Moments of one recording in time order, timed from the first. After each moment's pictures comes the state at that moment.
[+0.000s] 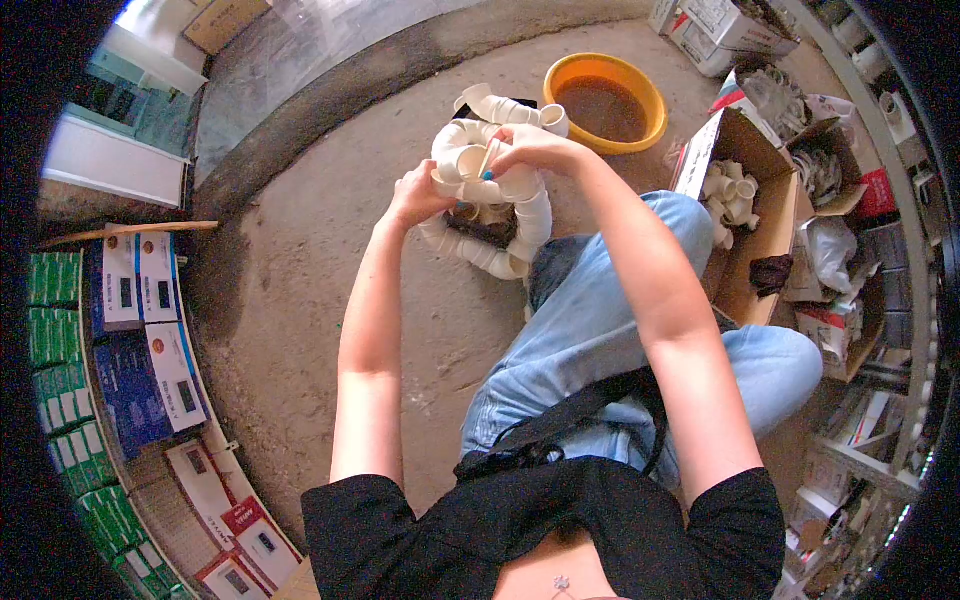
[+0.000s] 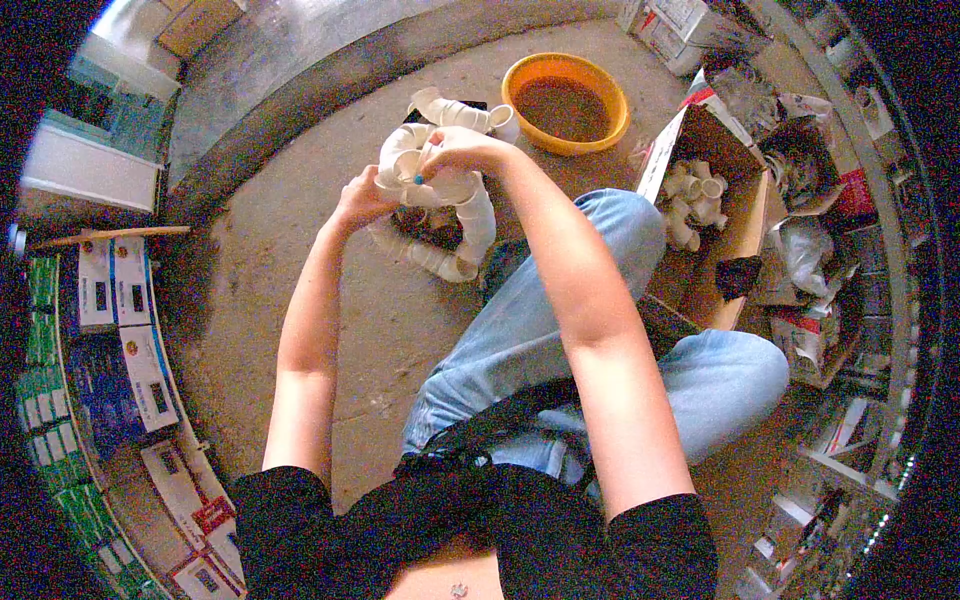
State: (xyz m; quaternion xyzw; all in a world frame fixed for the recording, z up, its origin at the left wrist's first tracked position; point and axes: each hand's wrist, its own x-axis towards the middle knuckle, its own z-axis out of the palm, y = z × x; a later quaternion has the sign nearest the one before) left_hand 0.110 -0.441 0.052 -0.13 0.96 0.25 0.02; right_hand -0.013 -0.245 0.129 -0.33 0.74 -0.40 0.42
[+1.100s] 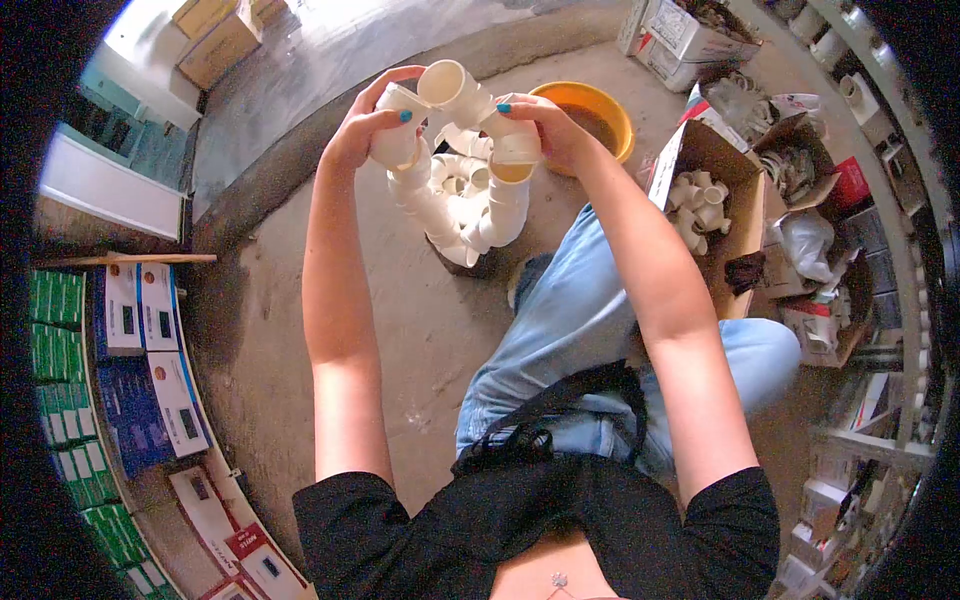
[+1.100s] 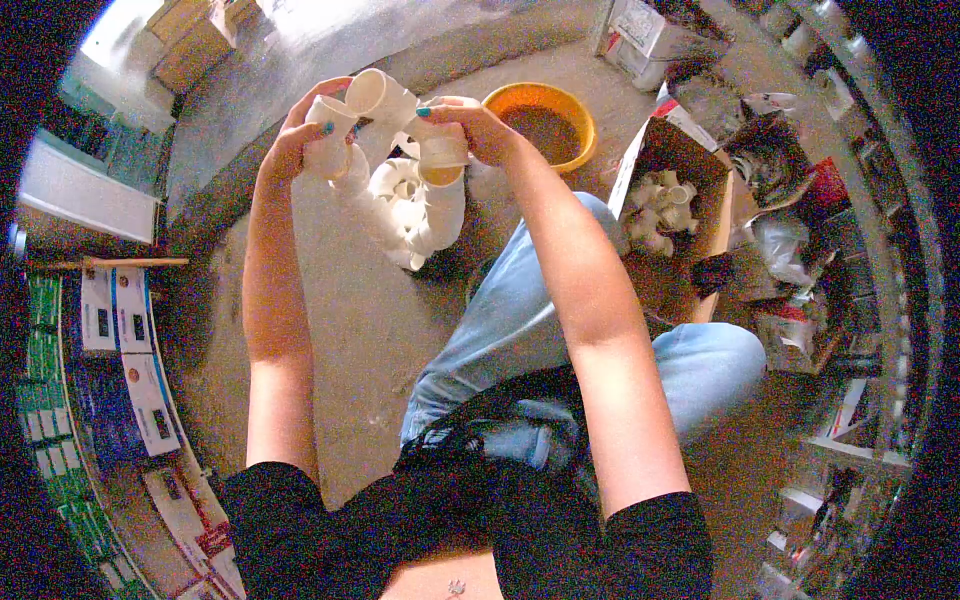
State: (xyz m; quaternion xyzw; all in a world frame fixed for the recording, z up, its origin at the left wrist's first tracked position) left_hand 0.073 -0.434 0.257 0.12 0.72 0.69 -0.03; right_hand -0.031 -0.203 0.200 -0.28 0.49 -0.72 0.40
